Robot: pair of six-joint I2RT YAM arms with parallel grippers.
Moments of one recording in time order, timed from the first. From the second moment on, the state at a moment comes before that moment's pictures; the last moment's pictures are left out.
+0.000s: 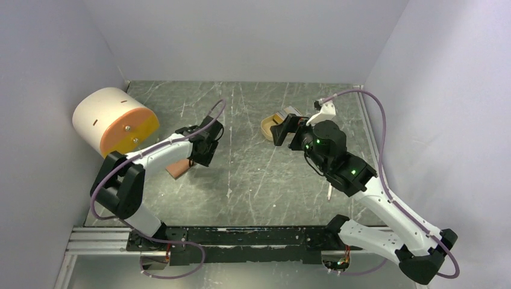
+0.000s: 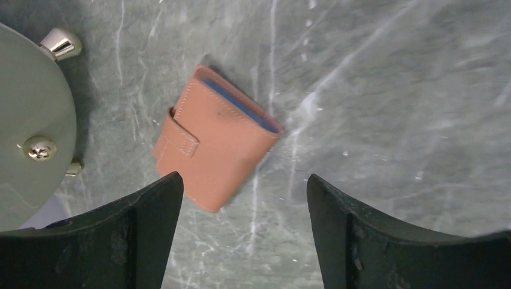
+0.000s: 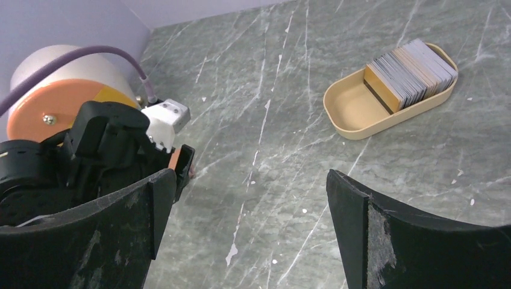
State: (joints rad) left arm -0.59 1.56 1.03 -0.67 -0.49 -0.17; right arm 0.76 0.92 1.02 -0.37 0.35 0.54
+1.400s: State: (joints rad) left arm -0.48 1.18 0.92 -0.23 0.43 -0.49; right arm 0.76 0.84 0.83 -0.30 0.22 0.58
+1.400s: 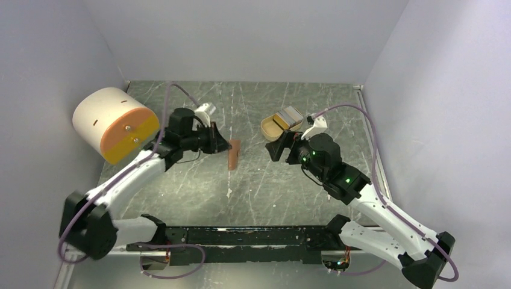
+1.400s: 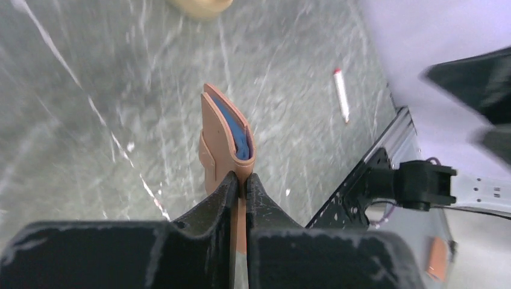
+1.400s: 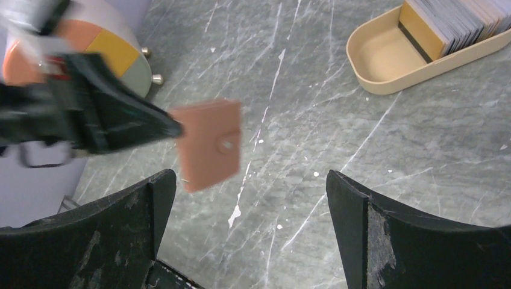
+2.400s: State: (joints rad) left arm -0.43 1.15 0.55 -0.15 0.40 -0.70; right arm 0.88 1.34 0.84 -0.32 0.07 0.90
